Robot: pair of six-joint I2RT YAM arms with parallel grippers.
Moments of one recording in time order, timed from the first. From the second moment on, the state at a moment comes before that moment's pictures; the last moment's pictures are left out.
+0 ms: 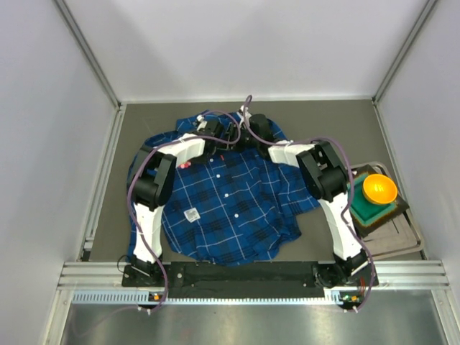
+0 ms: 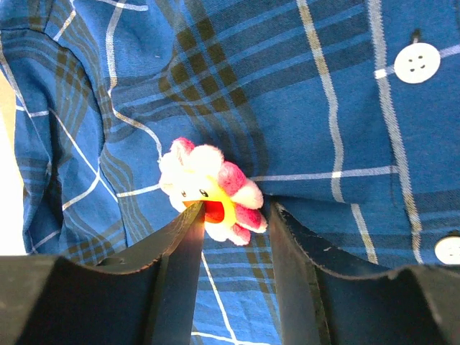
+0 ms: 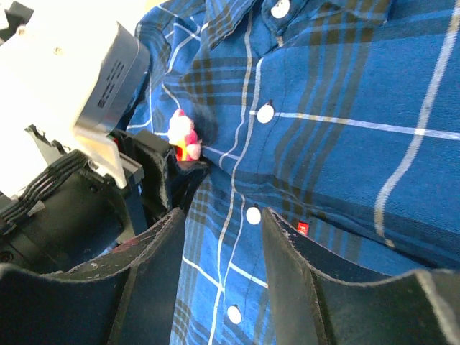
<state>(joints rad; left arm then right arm) -0.42 2.11 1.51 -0.59 -0.68 -0.20 0.55 2.32 1.58 0.36 -0.55 0.76</state>
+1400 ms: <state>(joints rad) -0.15 1.97 1.46 -0.68 -0.02 -0.15 0.68 2.58 1.88 0.38 -0.53 1.12</state>
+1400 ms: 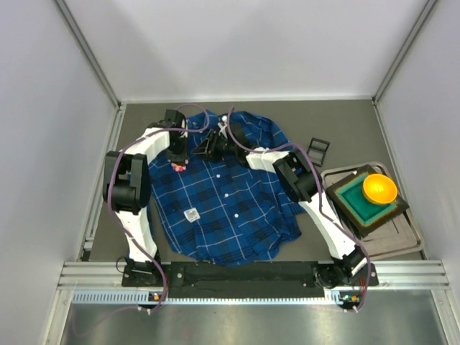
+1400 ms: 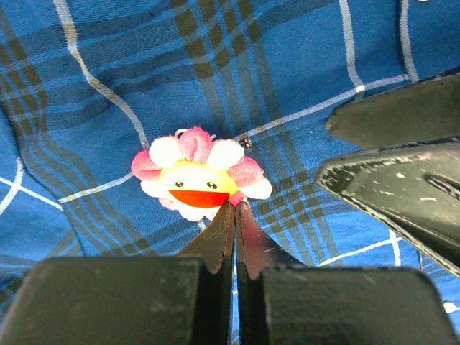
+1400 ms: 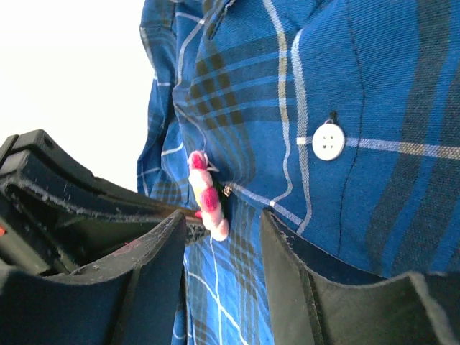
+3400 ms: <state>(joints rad) -0.28 1.71 1.22 -0.52 -0.29 -0.27 0.77 2.73 2.21 0.11 -0.47 1.09</state>
